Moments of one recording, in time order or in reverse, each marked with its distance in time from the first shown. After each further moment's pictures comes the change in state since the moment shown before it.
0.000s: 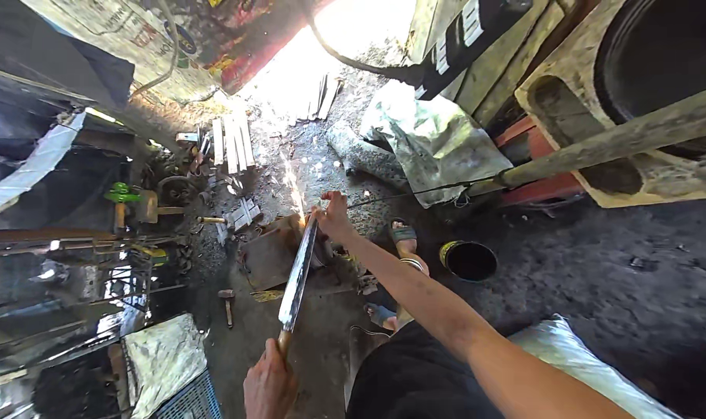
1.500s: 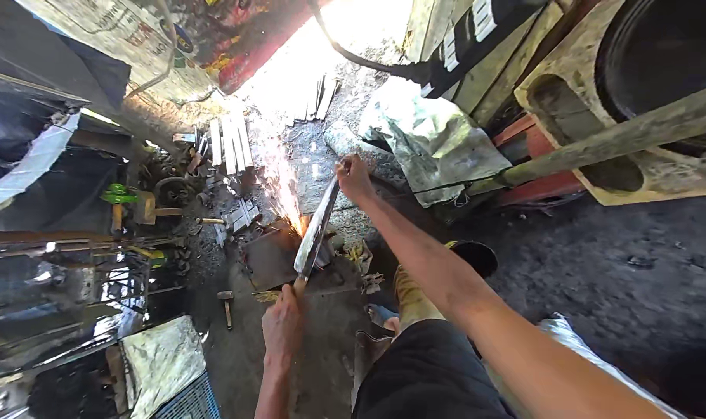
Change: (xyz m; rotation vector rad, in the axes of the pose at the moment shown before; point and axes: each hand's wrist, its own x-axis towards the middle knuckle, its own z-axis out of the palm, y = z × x) left_hand 0.098 0.035 0.016 -0.009 0.254 0.197; right_hand 0.083 0.000 -0.056 -0.022 0.086 0.015
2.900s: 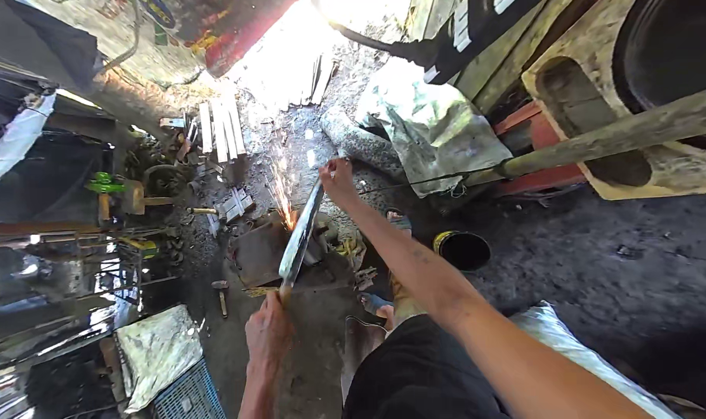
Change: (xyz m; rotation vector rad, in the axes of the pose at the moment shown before) left_hand -0.011 -0.003 -0.016 0.013 -0.028 -0.015; right_hand -0.020 0.006 0.026 0.045 -0.059 0.006
